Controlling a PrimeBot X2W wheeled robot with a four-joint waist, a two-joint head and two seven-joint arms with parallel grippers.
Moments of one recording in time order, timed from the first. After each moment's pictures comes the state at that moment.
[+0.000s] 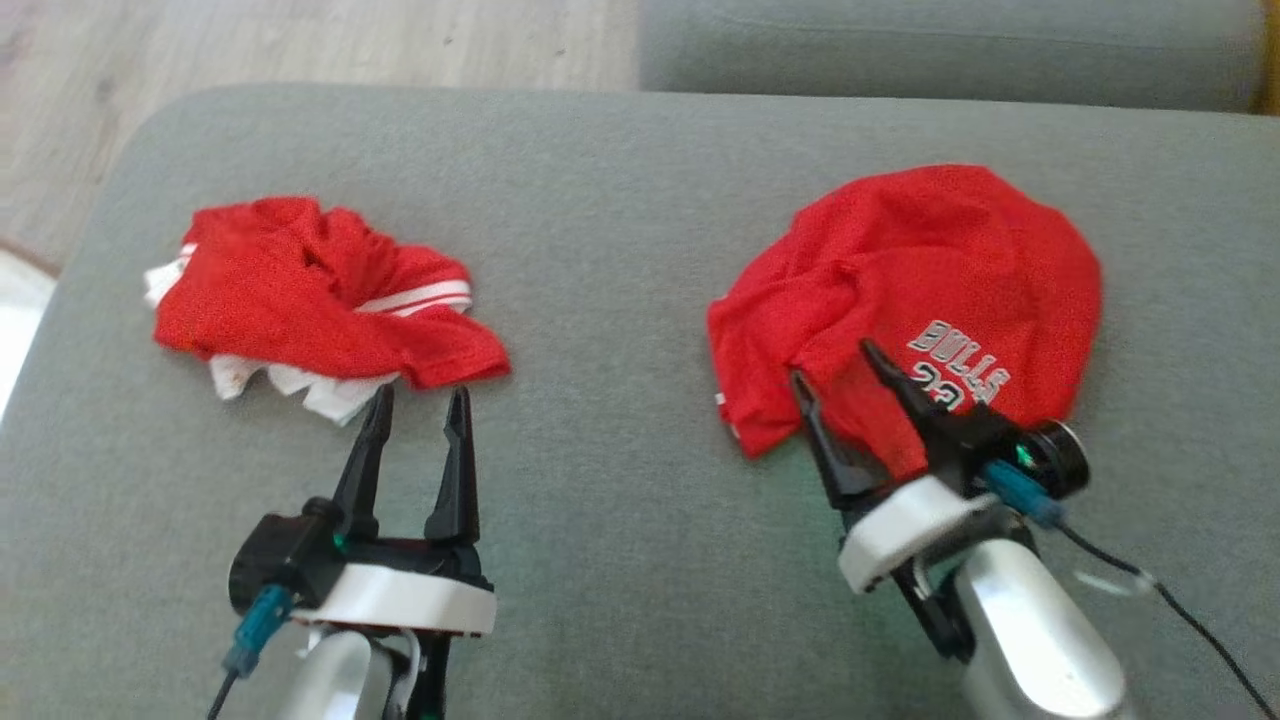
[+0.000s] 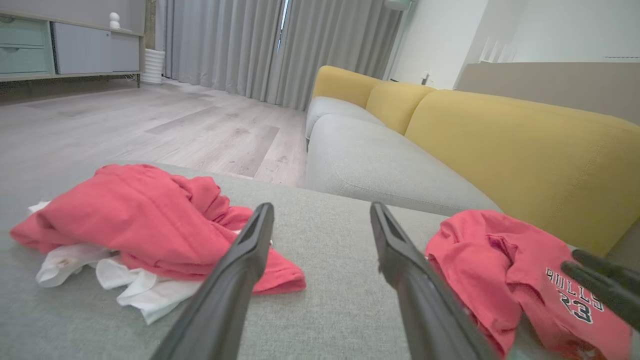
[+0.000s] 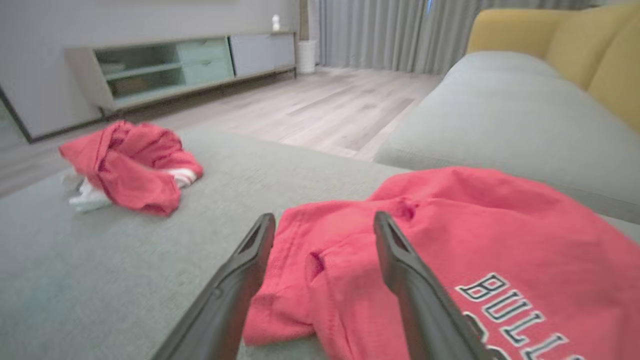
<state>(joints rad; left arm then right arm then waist) -0.13 0.07 -0.26 0.25 -0.37 -0.07 -0.25 -0.24 -0.05 0.28 0.40 0.04 0.13 -0.18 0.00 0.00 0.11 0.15</state>
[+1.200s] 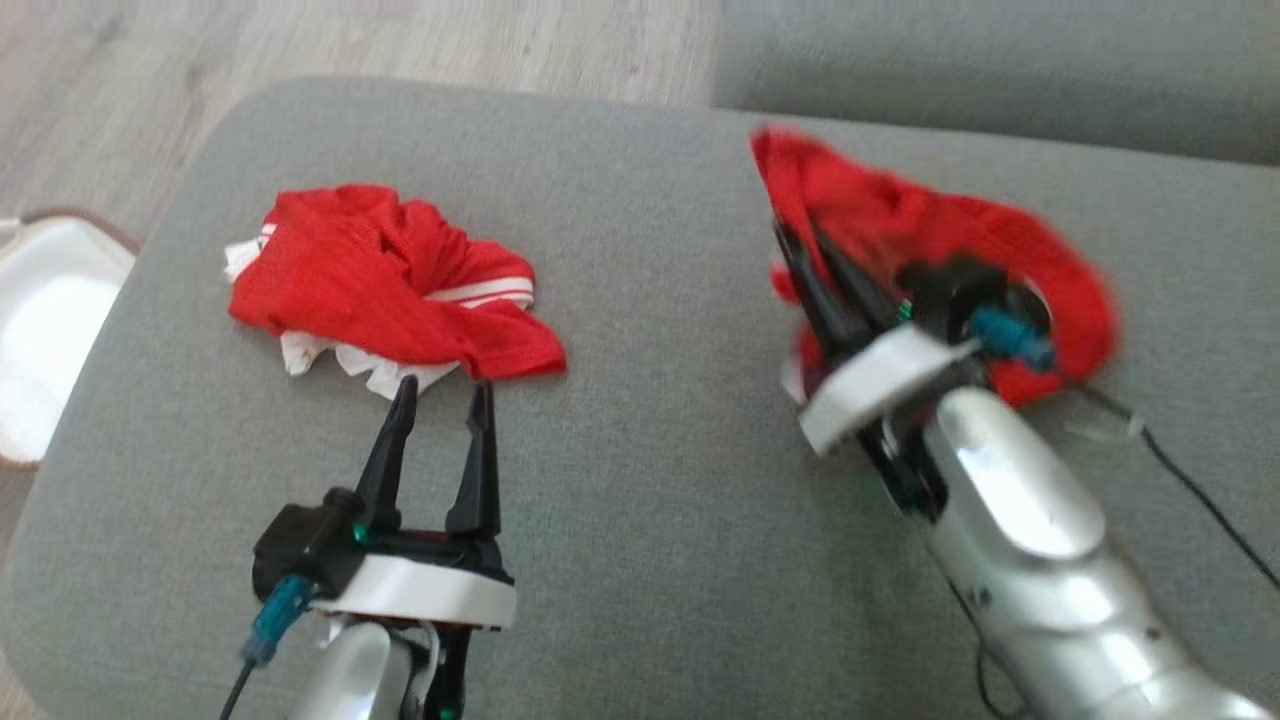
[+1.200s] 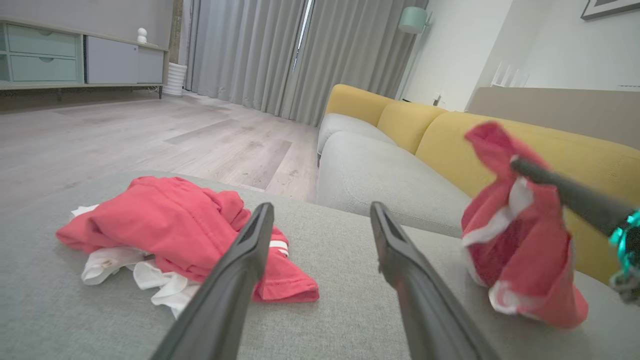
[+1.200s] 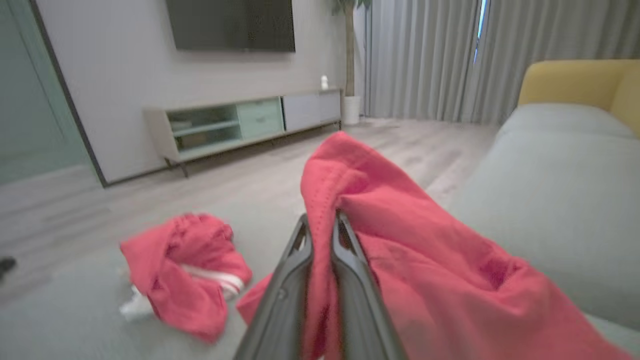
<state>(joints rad) -0.16 0.05 -0.29 0.26 -0.39 -0.07 -0.25 -0.57 -0.06 0.44 0.62 0.25 0.13 -0.19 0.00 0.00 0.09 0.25</state>
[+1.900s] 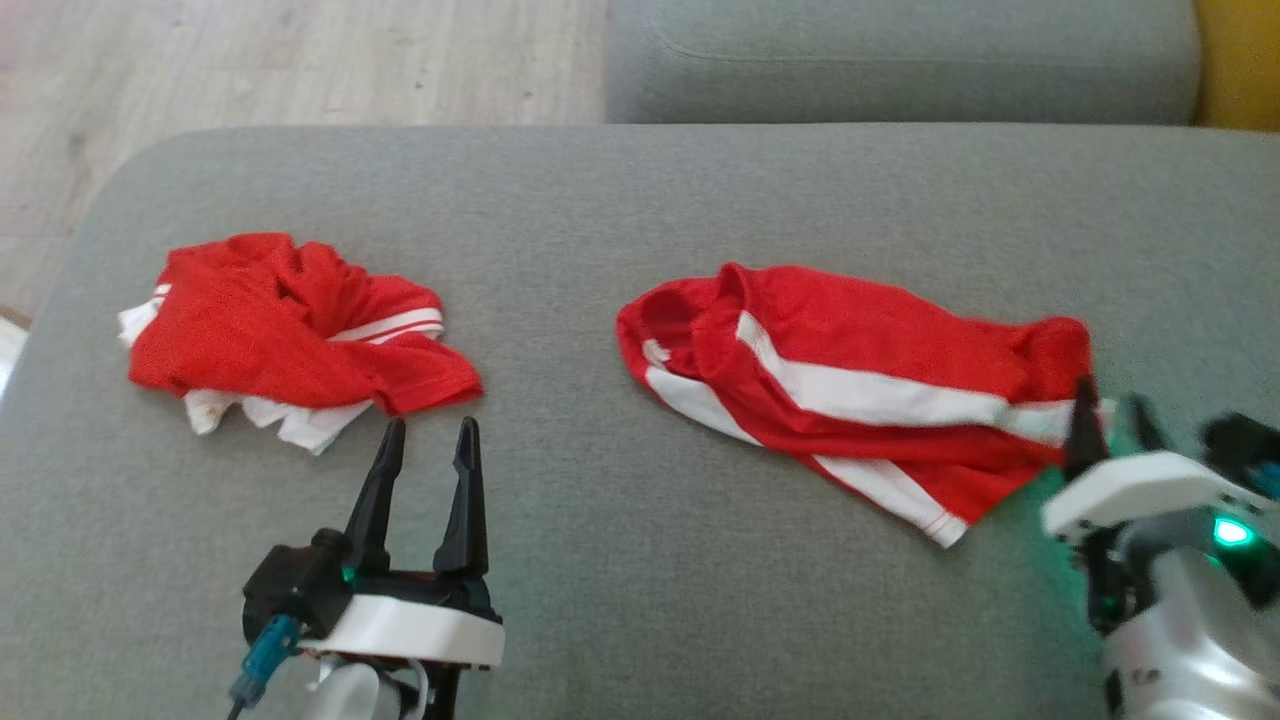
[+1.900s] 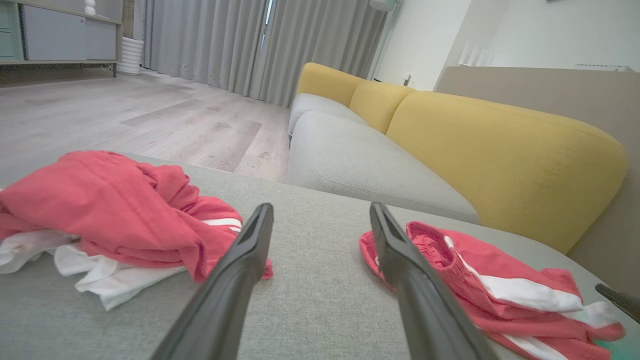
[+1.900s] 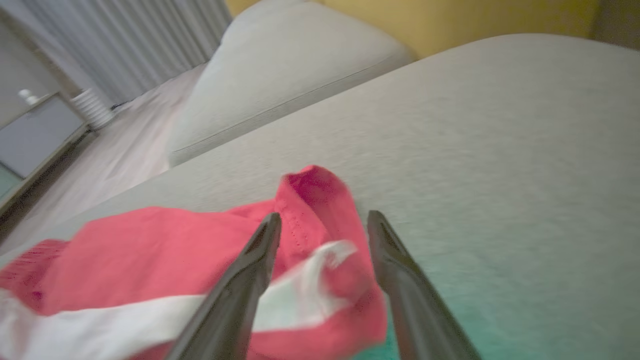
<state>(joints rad) -0.08 0.05 -0.26 0.24 -0.39 -0.08 -0.25 -0.40 -0.09 -0.19 0.86 0.31 0.13 -0.16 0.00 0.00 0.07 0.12</state>
